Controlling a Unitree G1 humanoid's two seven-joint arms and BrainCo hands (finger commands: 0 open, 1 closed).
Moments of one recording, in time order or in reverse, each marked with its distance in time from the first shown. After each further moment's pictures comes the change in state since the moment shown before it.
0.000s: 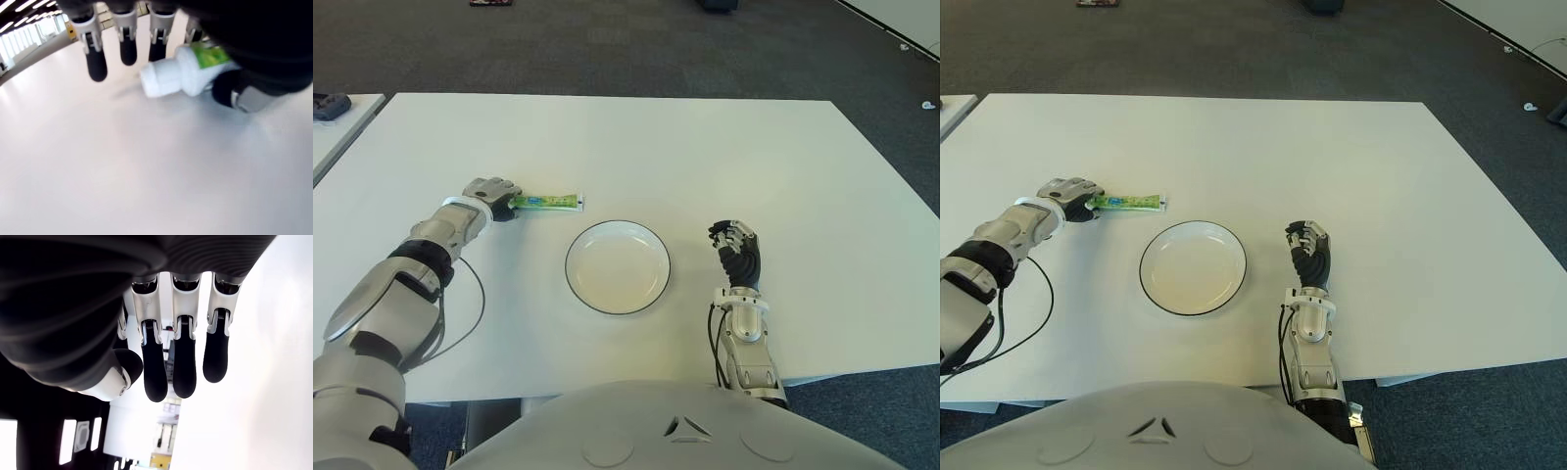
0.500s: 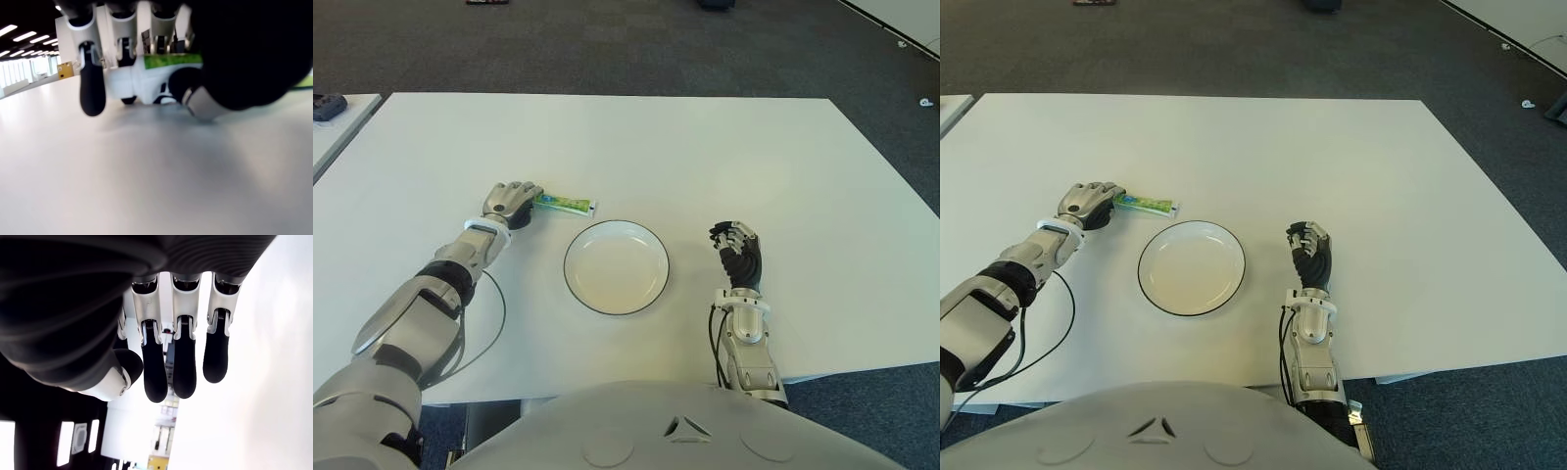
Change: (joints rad) left arm 0.075 -0.072 0.034 0.032 -0.040 -0.060 0.332; right arm 0.009 0.001 -0.003 -0.008 0.002 0.002 0.000
